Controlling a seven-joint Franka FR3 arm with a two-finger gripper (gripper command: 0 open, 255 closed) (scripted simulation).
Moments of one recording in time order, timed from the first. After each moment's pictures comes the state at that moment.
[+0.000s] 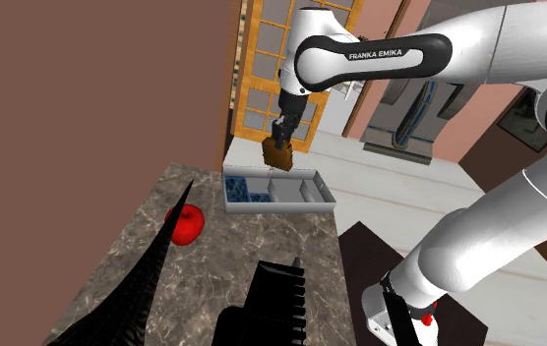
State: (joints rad) arm -0.01 -0.17 0.20 -2.12 -0.02 1.94 -0.10
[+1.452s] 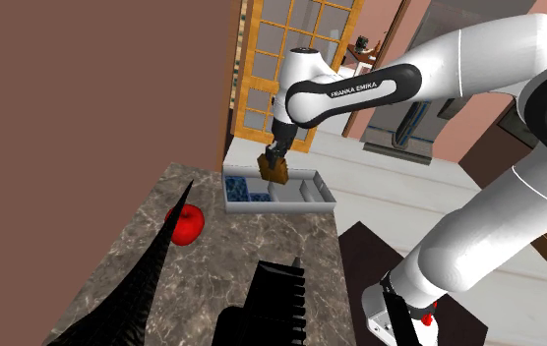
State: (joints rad) arm -0.01 -0.10 0.20 -2.26 -0.05 2.17 -0.08
